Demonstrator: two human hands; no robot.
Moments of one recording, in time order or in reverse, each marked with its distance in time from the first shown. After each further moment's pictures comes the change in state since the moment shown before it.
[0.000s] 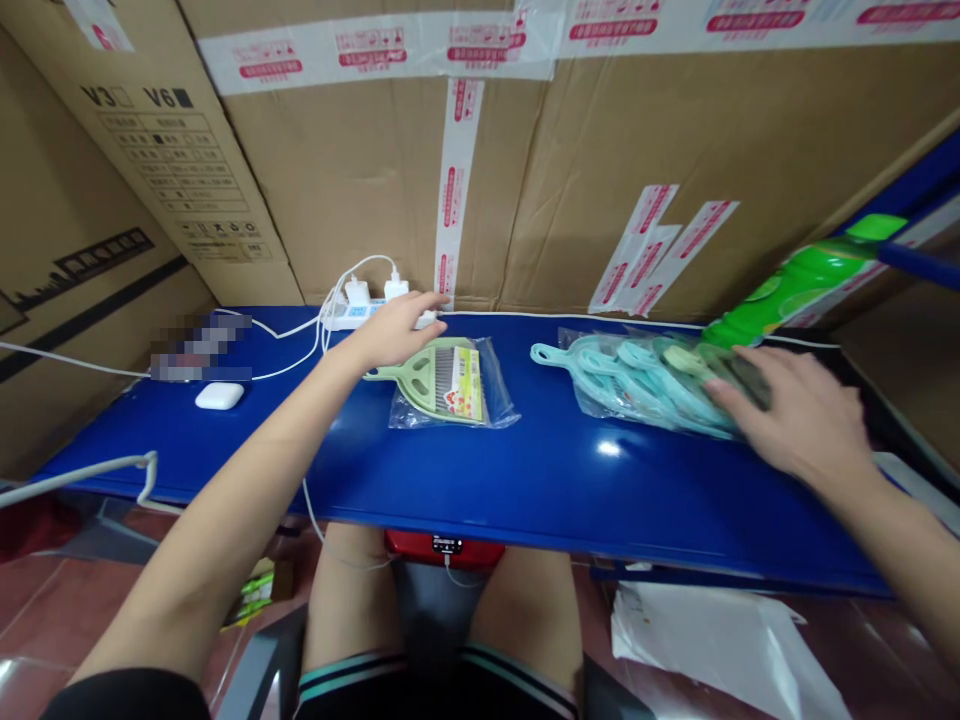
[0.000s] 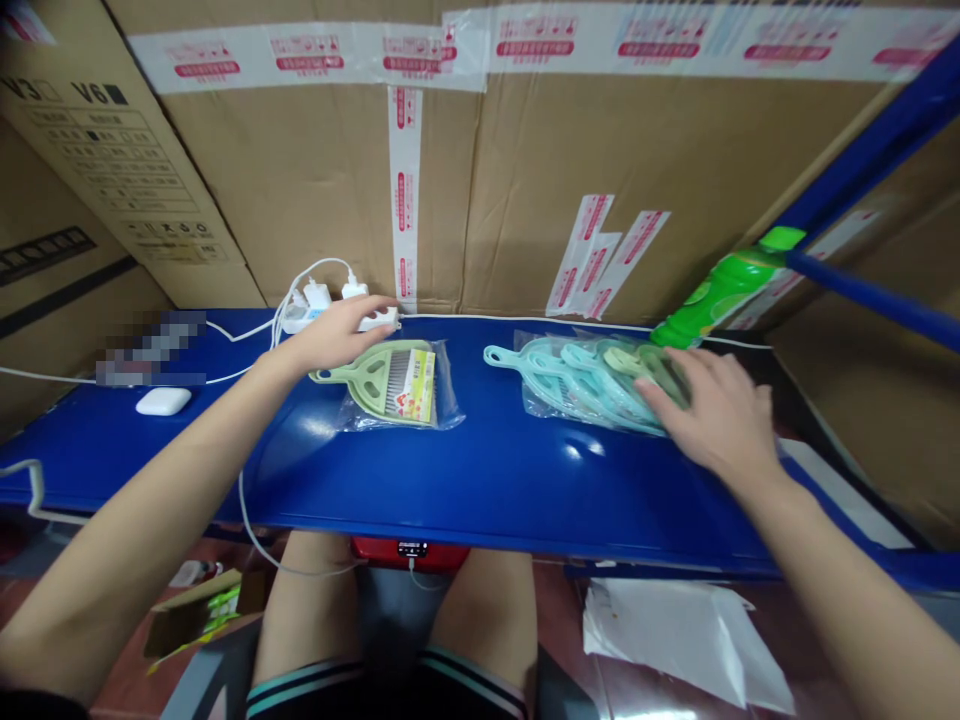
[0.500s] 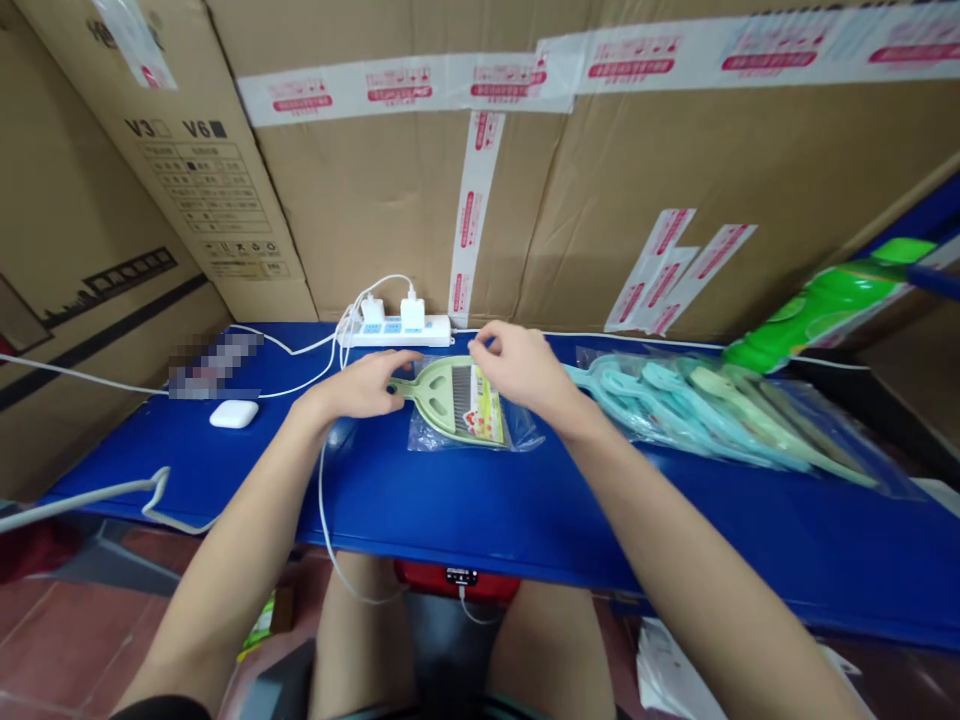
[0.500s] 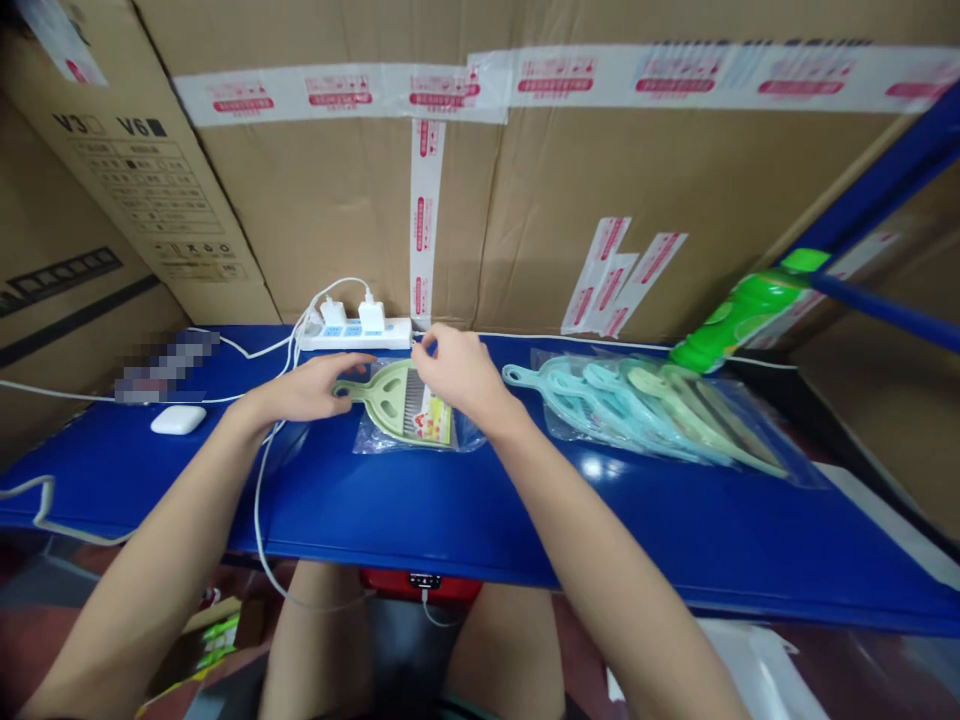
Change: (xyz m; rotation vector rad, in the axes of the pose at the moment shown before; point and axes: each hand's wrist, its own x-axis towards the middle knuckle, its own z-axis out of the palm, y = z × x) left_hand -0.054 -0.061 -0.006 -0.003 -0.181 -0.022; right_hand 0.015 -0.295 -0.018 0.427 -0.428 -0.216
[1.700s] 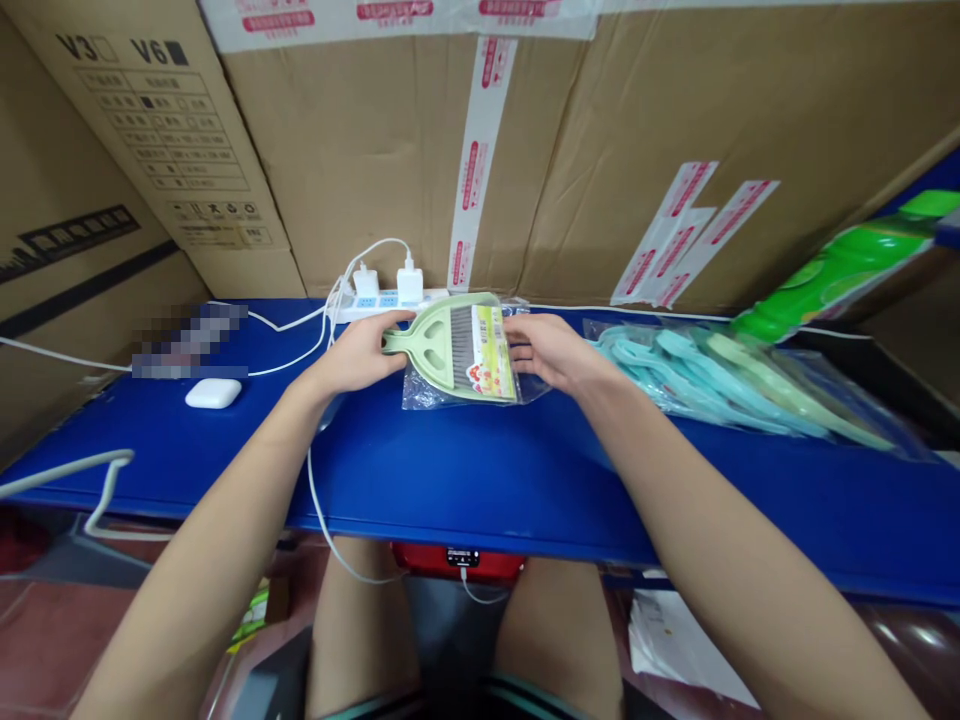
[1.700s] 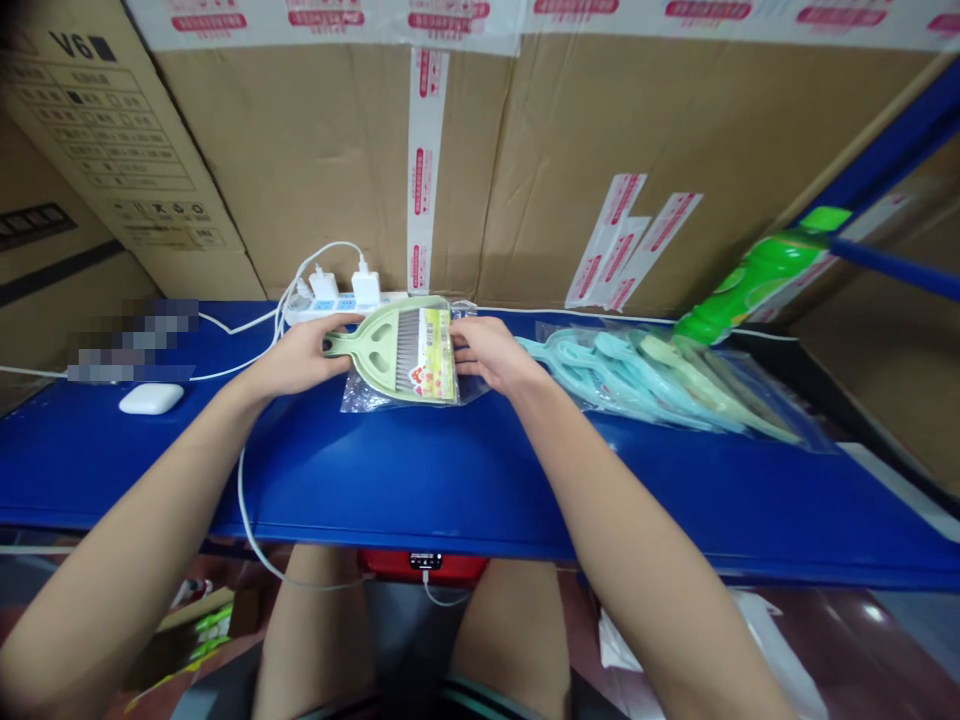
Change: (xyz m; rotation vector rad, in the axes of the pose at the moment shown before) left_hand 0.006 0.000 0.015 -0.183 0.232 -0.039; right_hand 0.006 0.026 0.019 0.927 -0.198 0.470
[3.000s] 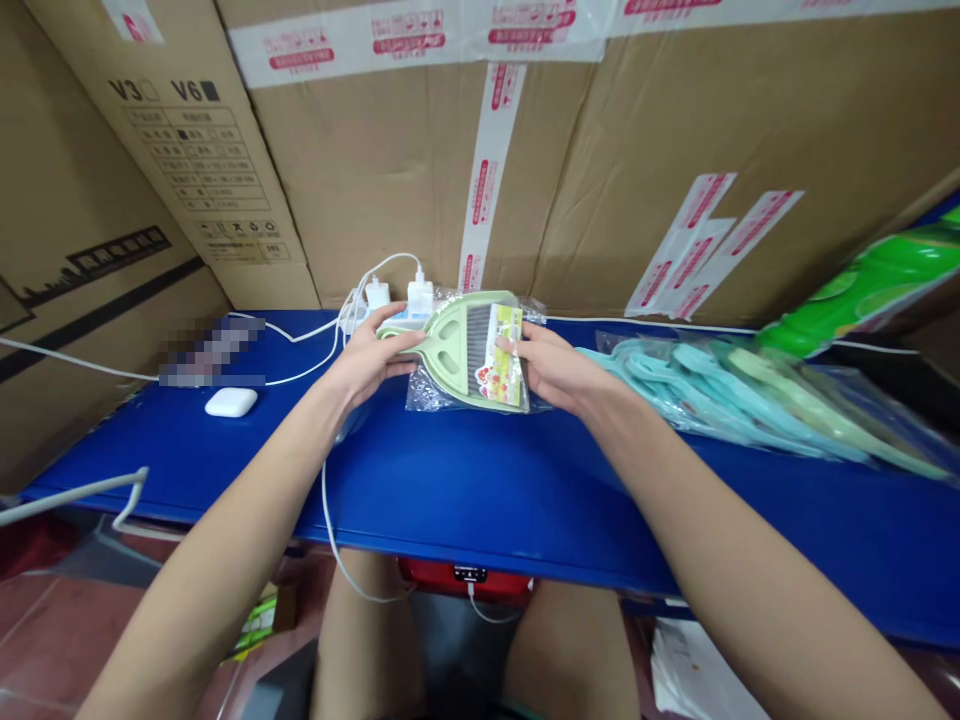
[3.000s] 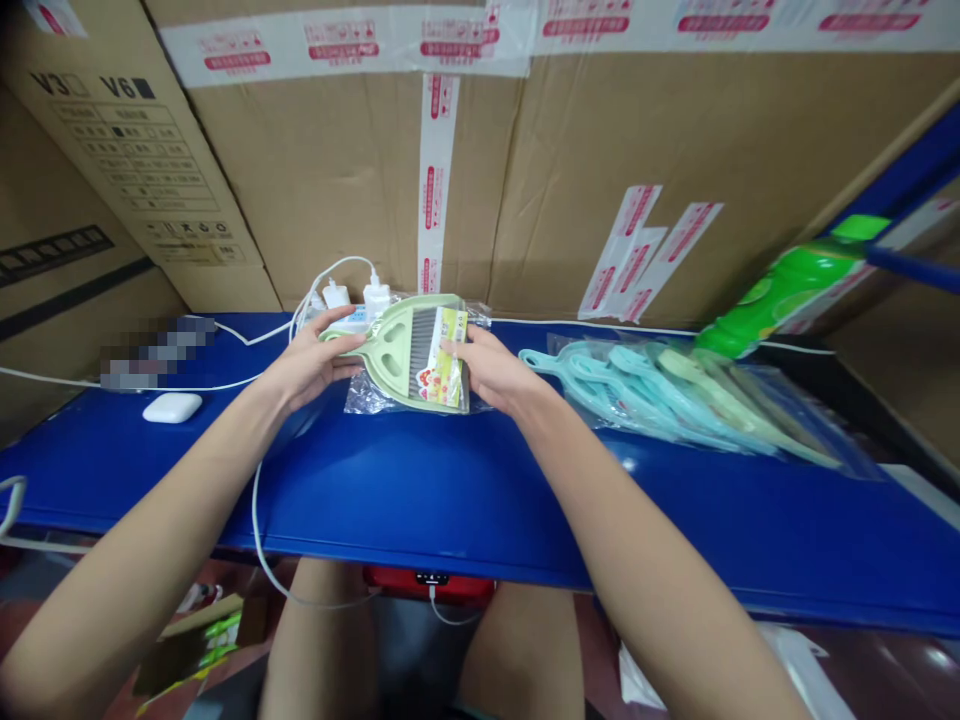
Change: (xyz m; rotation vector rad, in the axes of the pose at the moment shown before) left_hand 0.001 0.022 0.006 -0.907 0.176 -0.503; right_hand 0.001 0.005 0.010 0.247 -0.185 -0.068
